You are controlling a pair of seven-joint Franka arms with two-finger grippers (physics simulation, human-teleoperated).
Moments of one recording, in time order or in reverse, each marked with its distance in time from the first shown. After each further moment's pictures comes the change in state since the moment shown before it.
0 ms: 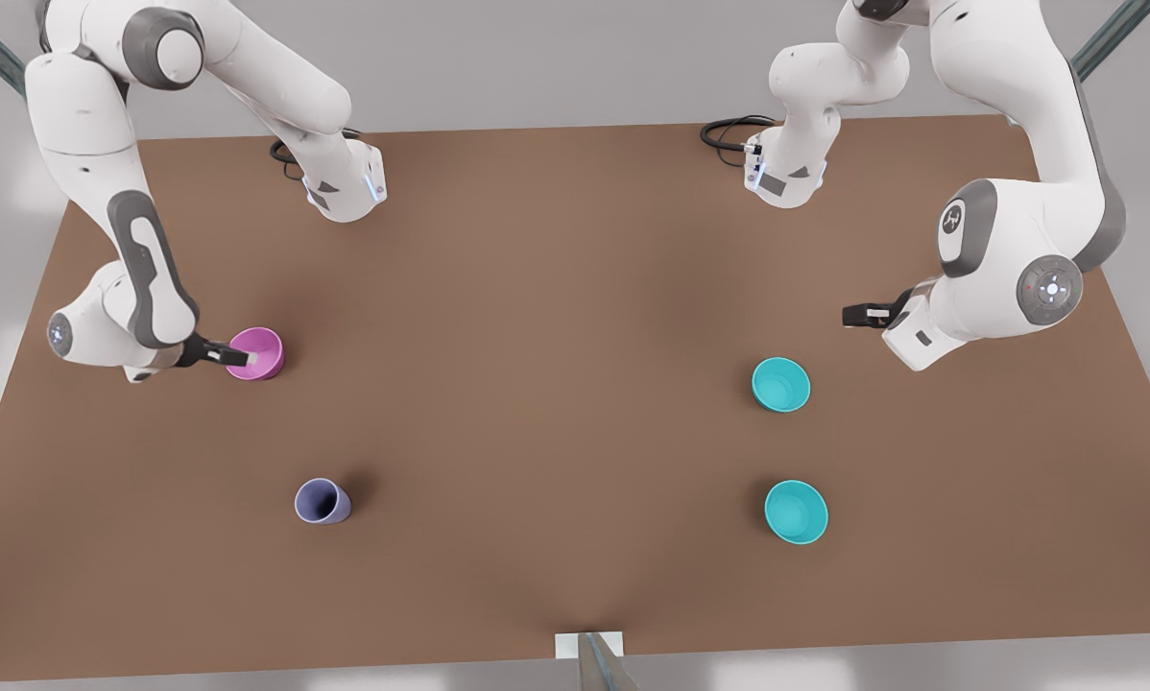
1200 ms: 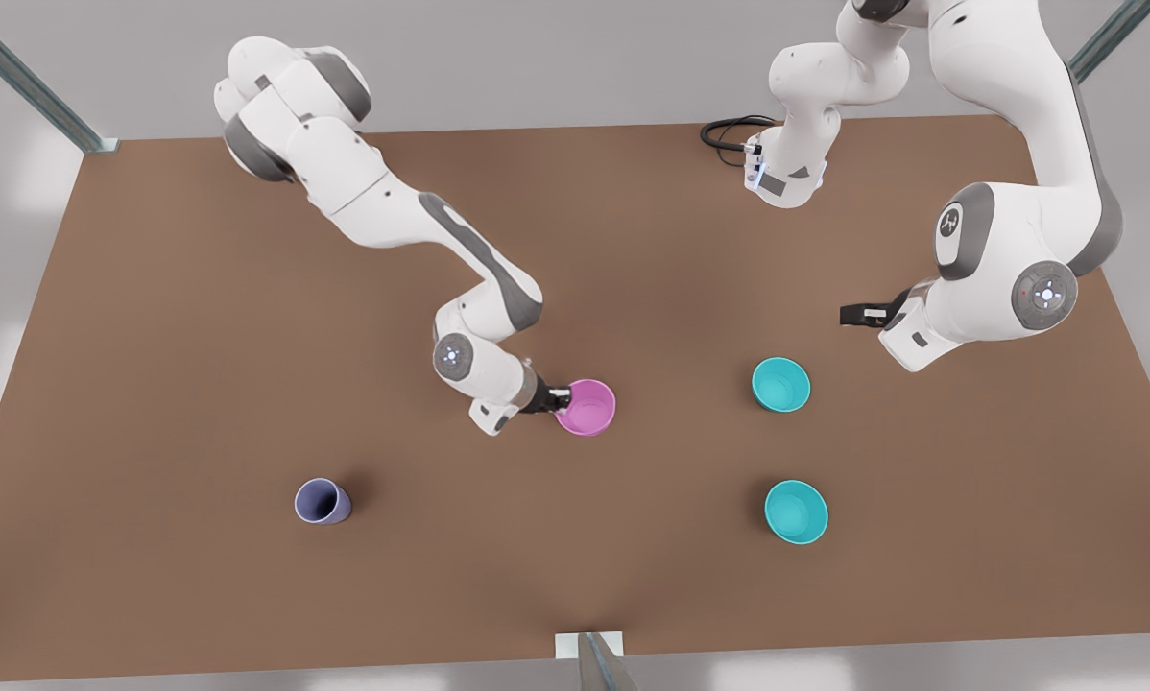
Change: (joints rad) left arm -0.001 0.008 -0.002 0.000 -0.001 -0.016 -0.001; right arm 0.934 0.385 0.205 0.621 0.155 0.387 0.583
